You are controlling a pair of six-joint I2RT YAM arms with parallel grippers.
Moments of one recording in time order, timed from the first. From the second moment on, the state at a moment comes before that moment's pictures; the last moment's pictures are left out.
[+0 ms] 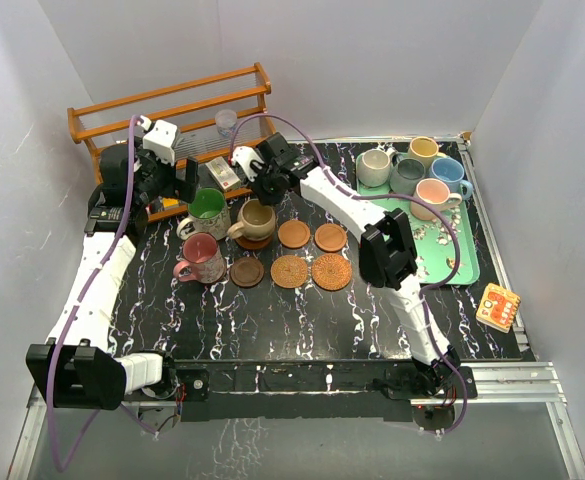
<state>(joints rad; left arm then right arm) -0.05 1.22 1.20 -0.30 0.25 0.24 0.66 2.35 2.25 -0.75 -0.21 -0.41</state>
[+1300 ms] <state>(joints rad) -0.04 1.21 1.17 -0.29 0.27 0.23 0.70 2.38 2.30 -0.76 -0.19 -0.38</state>
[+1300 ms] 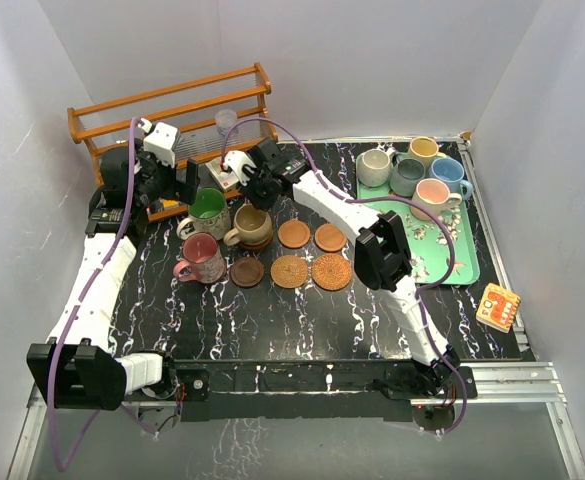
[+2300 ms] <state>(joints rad) -0.04 1.21 1.16 -0.28 0.26 0.23 0.66 2.20 2.20 -0.73 -0.14 -0.39</state>
